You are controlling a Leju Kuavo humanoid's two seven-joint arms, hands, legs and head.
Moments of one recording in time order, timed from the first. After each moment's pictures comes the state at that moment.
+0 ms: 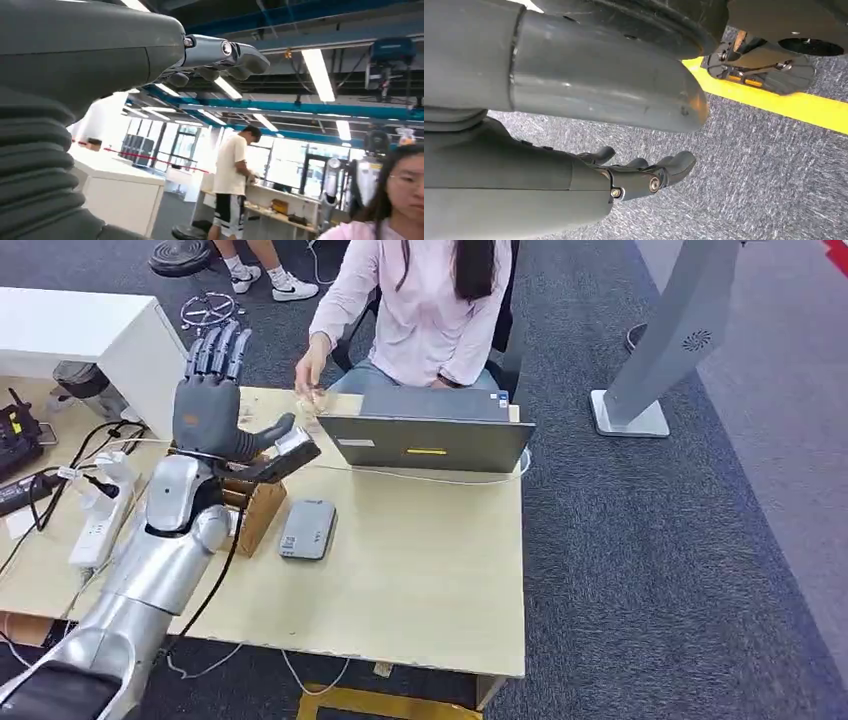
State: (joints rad) left arm -0.62 0.25 -0.24 -1.17 -1.13 0.50 -0.03; right arm -0.07 0.02 0.87 -0.15 -0.46 -0.20 0.00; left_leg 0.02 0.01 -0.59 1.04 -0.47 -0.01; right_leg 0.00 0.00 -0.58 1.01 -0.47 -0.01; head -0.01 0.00
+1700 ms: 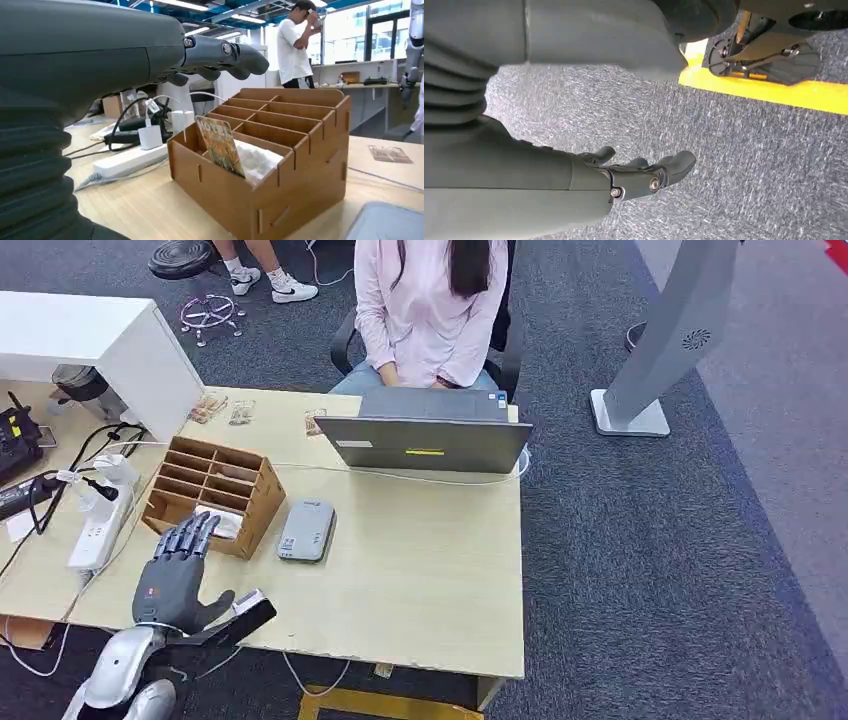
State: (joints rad) left arm 0.07 0.32 -0.02 -1.57 -1.17 0.24 0.04; right arm -0.05 0.02 0.86 -0.14 -0.54 -0.23 -0.02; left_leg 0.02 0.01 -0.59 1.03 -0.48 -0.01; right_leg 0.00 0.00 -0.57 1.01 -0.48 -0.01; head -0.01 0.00
